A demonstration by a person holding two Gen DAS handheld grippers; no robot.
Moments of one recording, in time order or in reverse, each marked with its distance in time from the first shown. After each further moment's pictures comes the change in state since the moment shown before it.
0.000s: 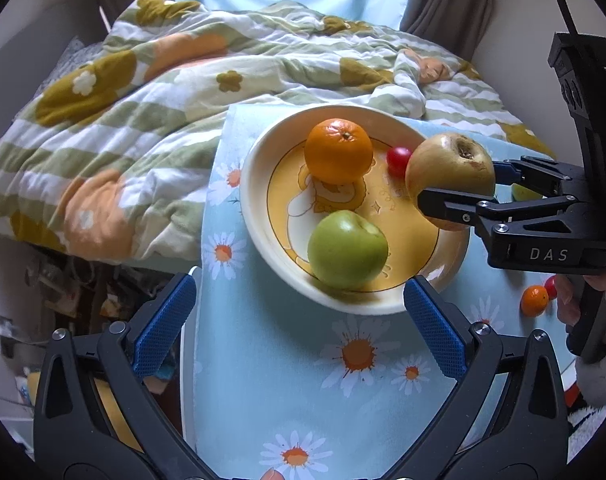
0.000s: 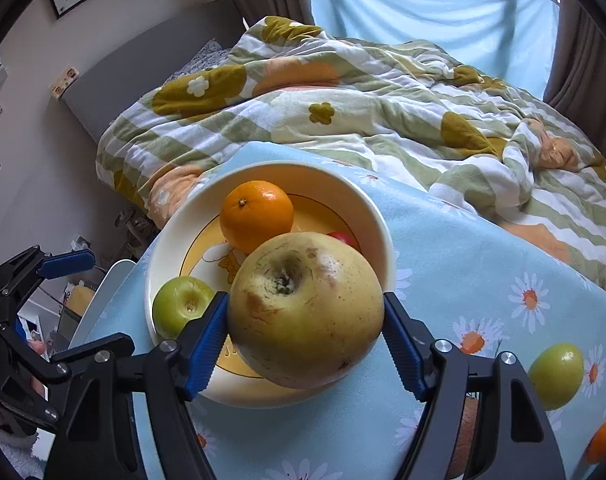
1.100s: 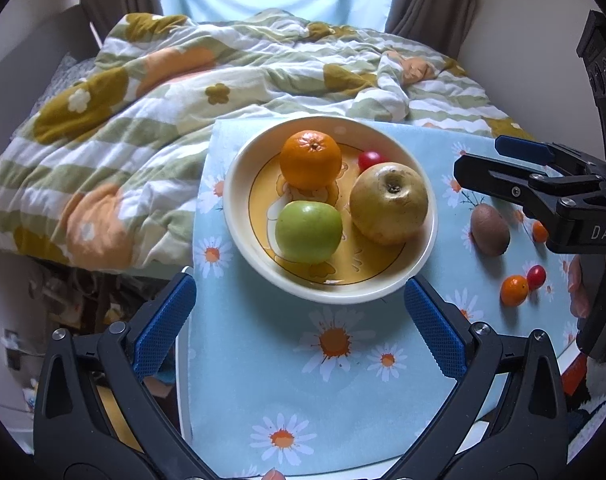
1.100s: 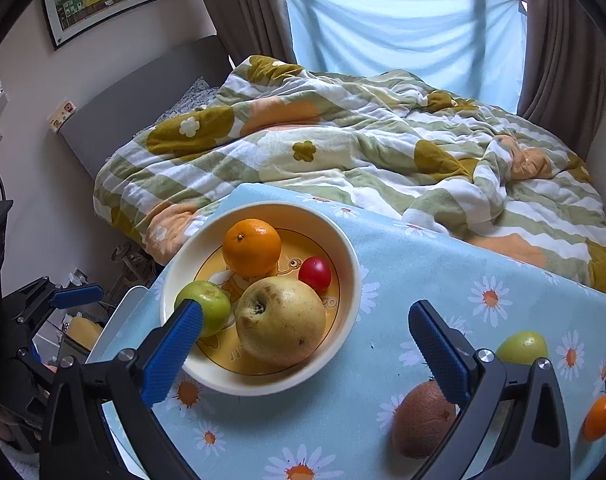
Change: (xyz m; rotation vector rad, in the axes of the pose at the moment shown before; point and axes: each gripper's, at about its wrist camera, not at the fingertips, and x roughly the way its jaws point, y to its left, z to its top) left arm -0.031 -0.021 0.001 0.056 -0.022 -0.015; right arm -0.064 -0.008 -0.009 0.084 -0.142 -0.048
